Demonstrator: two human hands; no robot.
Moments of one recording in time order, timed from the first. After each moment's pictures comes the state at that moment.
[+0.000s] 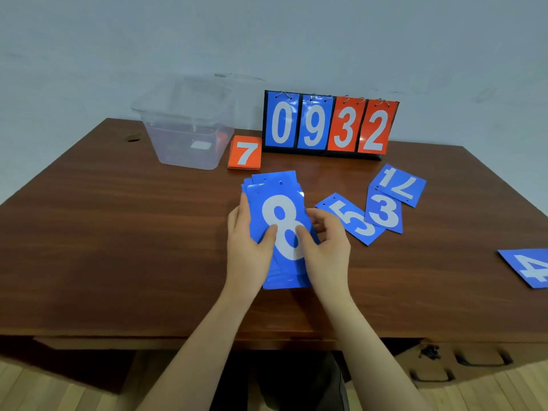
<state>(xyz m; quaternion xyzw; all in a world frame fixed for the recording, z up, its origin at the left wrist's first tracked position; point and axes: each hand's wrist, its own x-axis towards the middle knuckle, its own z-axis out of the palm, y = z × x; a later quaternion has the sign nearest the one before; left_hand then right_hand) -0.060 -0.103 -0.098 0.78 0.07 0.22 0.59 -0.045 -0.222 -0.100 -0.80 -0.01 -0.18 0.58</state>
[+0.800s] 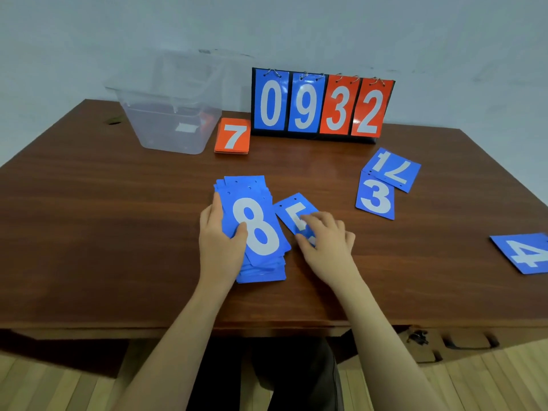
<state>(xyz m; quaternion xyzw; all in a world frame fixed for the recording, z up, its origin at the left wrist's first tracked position) -0.055 -0.094 -0.120 0.80 0.14 0.19 0.55 -0.030 -0.268 -0.123 -0.97 -0.06 -0.05 0.23</state>
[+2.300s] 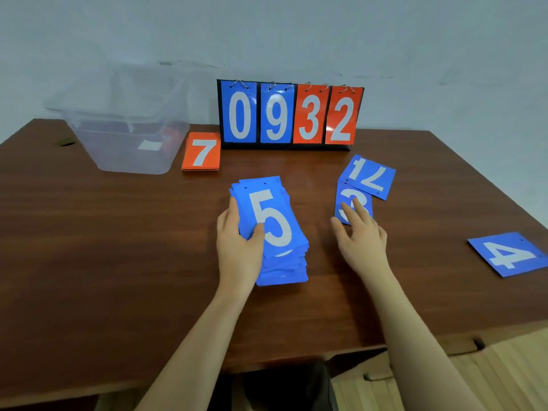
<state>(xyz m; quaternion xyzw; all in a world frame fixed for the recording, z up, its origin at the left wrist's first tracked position) -0.007 -0.150 -0.111 0.76 0.10 0.17 0.62 0.024 -0.350 -0.123 -0.96 0.07 -0.10 0.24</state>
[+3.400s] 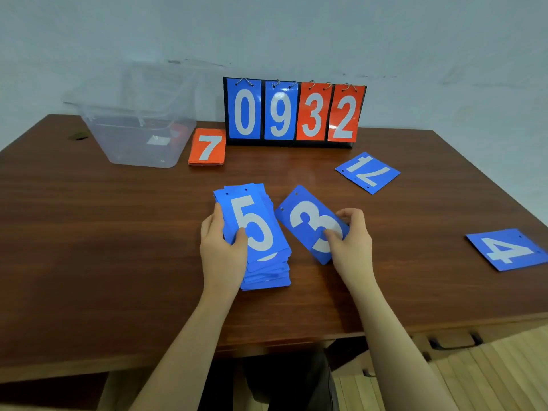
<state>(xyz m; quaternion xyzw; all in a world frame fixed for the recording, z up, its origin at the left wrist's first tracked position) -0.030 -0.128 -0.125 0.78 0.14 0.17 0.58 -0.010 -0.322 -0.116 -0.85 0.10 -0.11 0.50</state>
